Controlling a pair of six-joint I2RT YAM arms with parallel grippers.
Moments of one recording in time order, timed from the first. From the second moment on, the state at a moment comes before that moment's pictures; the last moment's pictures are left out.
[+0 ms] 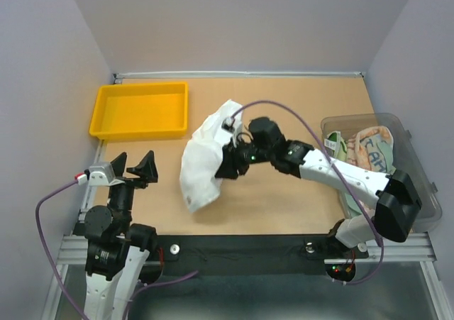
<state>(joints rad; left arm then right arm) -0.22 0.01 0.51 -0.27 -0.18 -0.27 0.83 1.44 1.19 -0.16 -0.50 0.33</state>
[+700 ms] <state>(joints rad) -0.22 0.60 0.52 -0.14 0.07 -0.51 0.88 1.53 1.05 -0.24 -0.01 0.29</state>
